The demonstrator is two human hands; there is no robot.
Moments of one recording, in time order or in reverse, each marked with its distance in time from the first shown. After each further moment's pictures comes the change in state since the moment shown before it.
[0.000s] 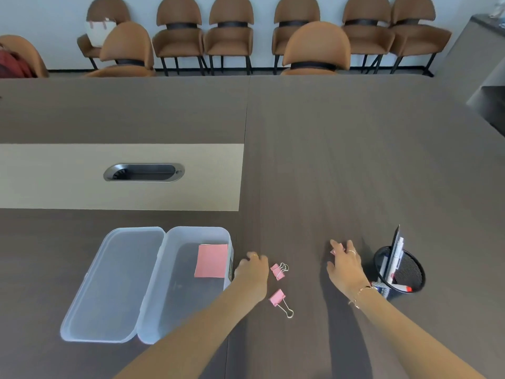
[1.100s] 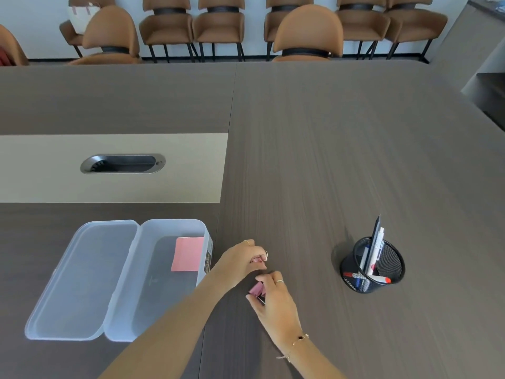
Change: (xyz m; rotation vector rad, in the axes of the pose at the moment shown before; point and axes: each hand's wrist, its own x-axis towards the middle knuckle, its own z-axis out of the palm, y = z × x) left_hand 0.048 -0.006 0.032 -0.383 0.221 0.322; right_hand -0.090 -0.049 0.071 0.299 0.021 -0.341
